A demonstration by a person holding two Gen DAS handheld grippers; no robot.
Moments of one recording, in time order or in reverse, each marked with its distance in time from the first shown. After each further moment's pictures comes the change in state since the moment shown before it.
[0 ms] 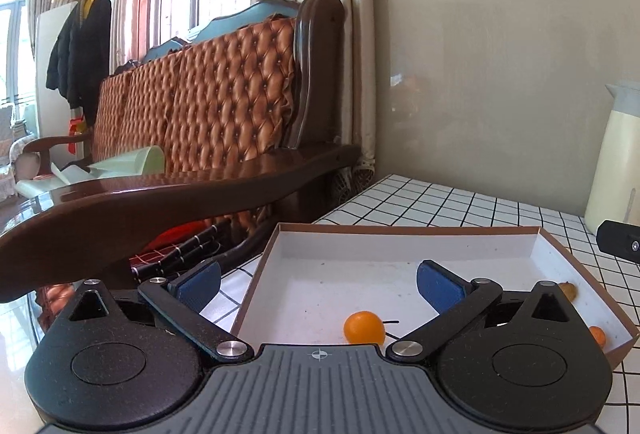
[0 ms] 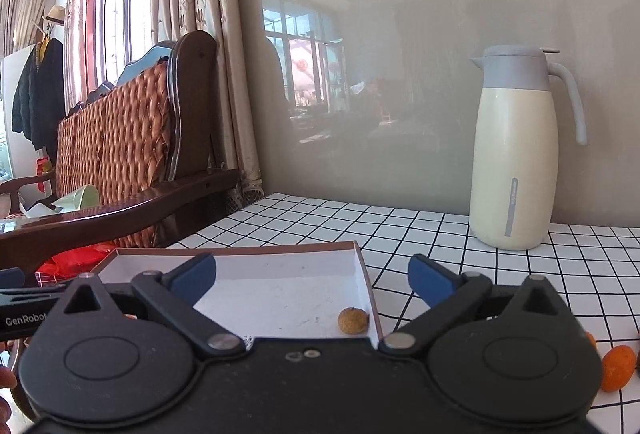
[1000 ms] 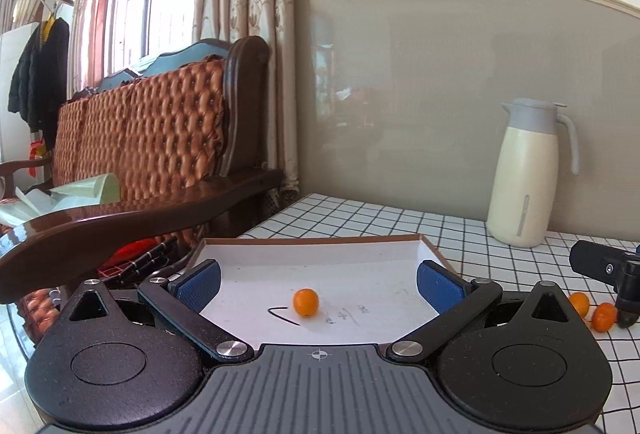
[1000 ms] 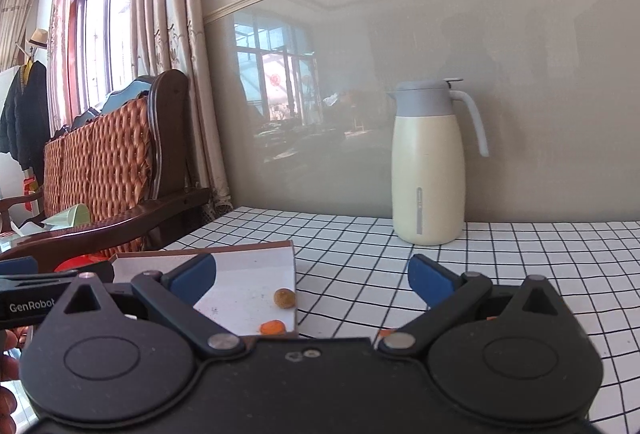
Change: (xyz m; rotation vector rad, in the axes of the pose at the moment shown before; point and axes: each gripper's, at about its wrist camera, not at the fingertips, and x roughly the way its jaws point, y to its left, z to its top) left arm -0.107 -0.053 0.008 0.045 -0.051 -0.168; right arm -0.115 -0.047 0.000 0.040 -0.041 -0.090
